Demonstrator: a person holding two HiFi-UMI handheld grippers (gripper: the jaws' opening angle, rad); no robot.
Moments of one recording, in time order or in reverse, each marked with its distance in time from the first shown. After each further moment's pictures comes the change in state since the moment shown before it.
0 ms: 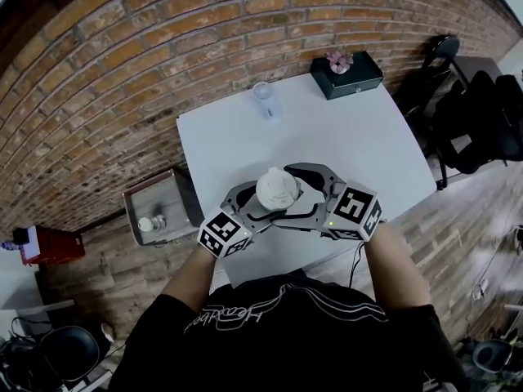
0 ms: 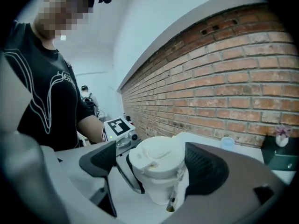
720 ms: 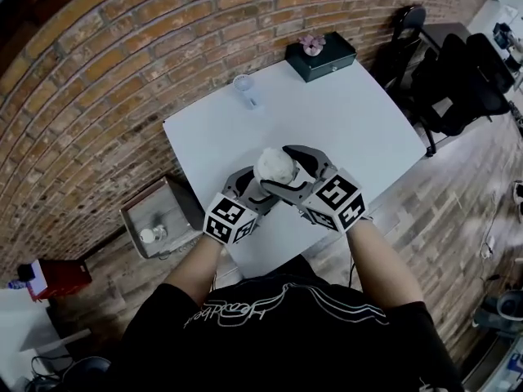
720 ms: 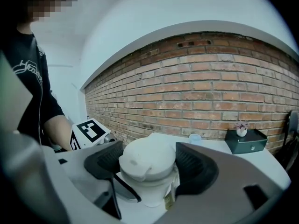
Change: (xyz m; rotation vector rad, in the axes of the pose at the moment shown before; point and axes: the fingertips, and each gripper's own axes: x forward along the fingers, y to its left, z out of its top) left arm 0.002 0.001 0.000 0.002 0.030 -0.007; right arm 0.002 -0.023 0.001 0.109 -0.042 -0.465
